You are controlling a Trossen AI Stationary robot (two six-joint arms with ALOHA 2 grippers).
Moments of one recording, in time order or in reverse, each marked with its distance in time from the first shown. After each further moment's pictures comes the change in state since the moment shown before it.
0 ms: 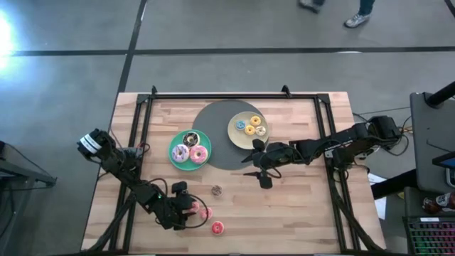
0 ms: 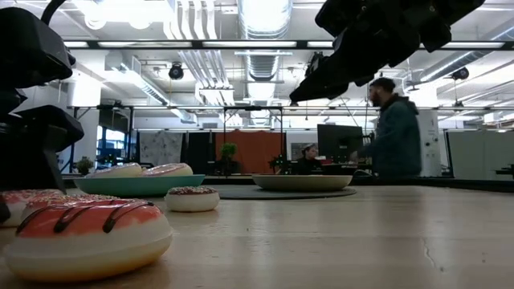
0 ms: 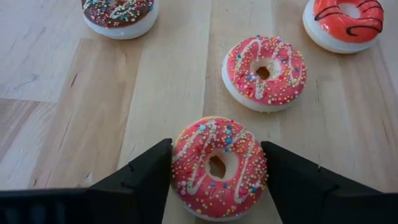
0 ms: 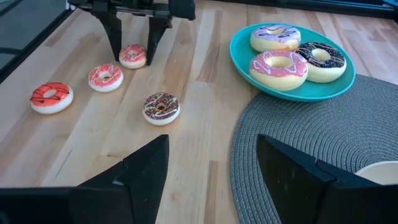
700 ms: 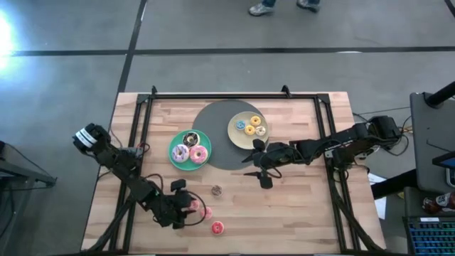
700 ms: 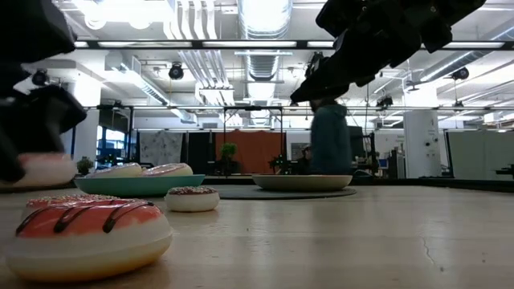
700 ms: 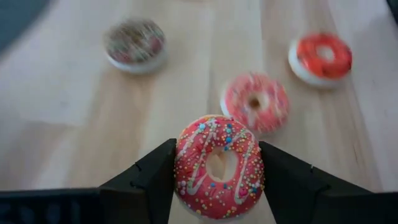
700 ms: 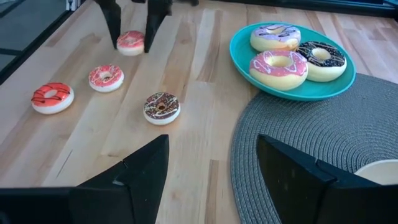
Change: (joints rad) left arm 0.012 -0.100 0.000 -0.037 -0.032 0.018; right arm 0.000 -0.004 -0.004 0.001 -0.001 0.005
